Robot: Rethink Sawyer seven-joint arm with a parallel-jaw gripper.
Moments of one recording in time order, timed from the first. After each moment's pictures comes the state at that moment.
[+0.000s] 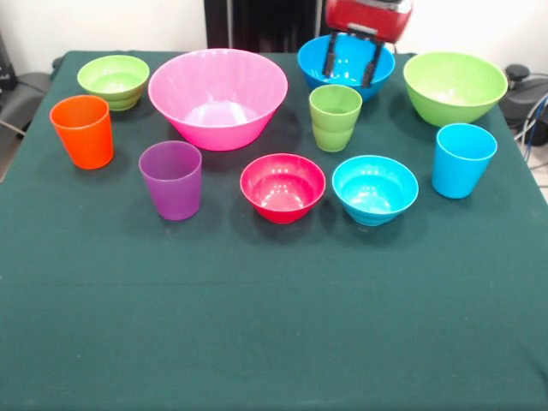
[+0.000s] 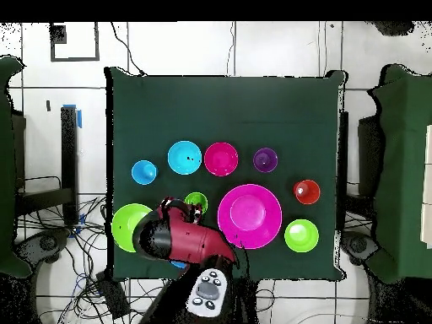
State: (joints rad) arm 0.12 -0.65 -0.23 2.01 0.19 0.07 1.86
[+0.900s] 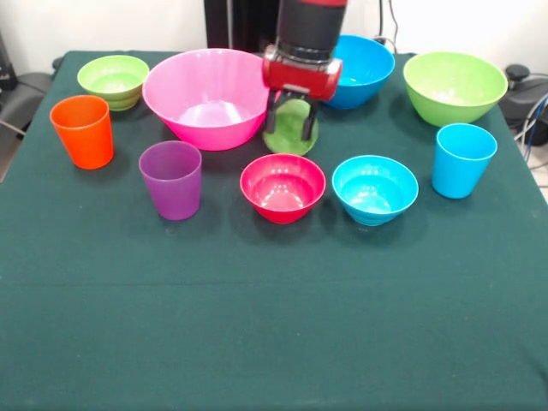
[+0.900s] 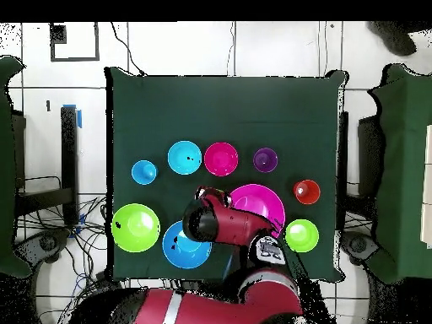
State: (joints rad) arm -0.17 -0.48 -0.10 1.90 -0.04 -0.08 1.86
